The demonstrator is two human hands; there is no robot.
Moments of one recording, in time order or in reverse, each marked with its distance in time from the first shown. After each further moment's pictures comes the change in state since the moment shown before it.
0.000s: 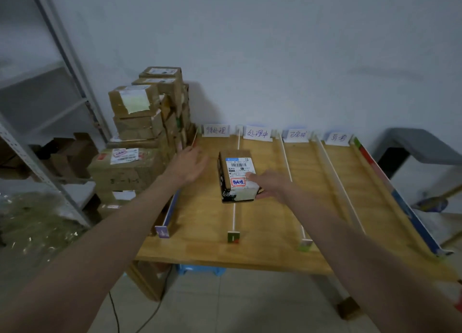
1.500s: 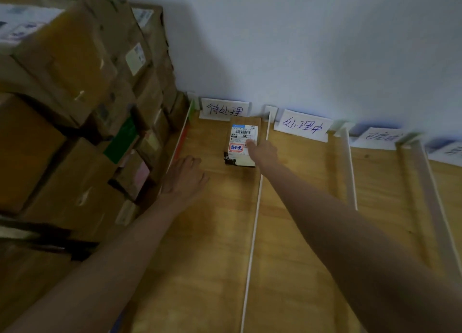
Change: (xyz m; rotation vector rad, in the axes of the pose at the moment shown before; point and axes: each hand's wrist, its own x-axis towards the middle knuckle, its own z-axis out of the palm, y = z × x) left_hand 0.412 -0.173 0.227 0.265 -0.227 -0.160; right_hand 0.609 -0.056 0.007 -0.278 0.202 0.110
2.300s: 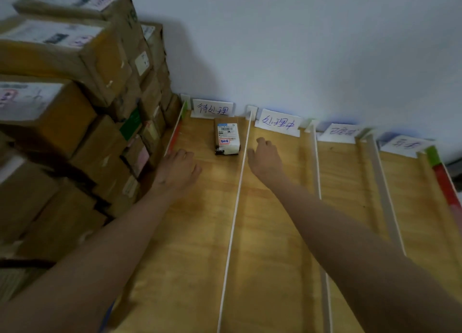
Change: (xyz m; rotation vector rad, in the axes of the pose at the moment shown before) left_hand -0.083 0.035 -0.055 0.068 0.031 0.035; right_hand -0.130 0.033 -0.069 -0.430 0.167 -0.319
